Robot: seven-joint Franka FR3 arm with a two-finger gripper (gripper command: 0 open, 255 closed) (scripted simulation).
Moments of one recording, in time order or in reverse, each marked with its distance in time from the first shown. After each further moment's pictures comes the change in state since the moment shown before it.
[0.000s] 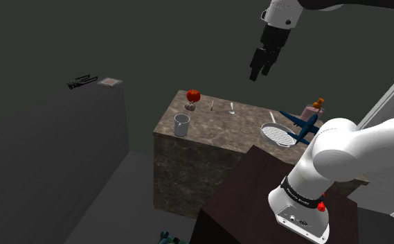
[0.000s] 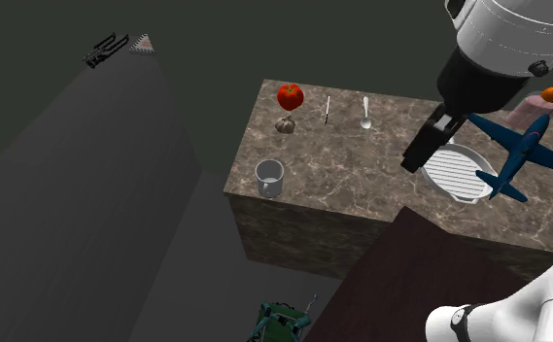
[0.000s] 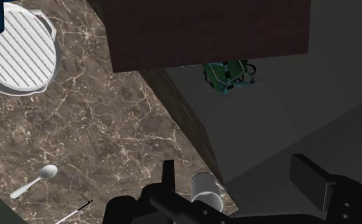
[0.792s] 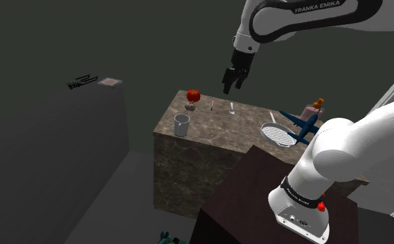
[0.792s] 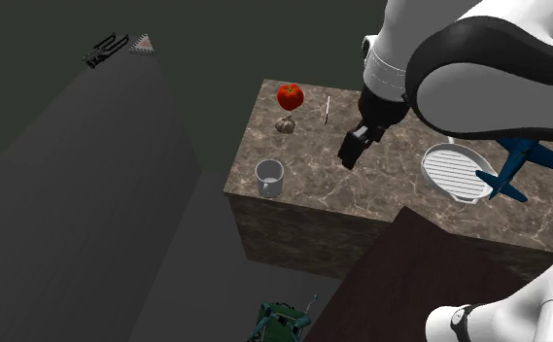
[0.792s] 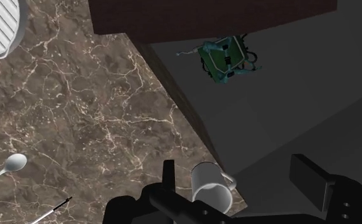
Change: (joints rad) arm 0.012 0.293 -0.060 -0.043 0.010 0.332 -0.032
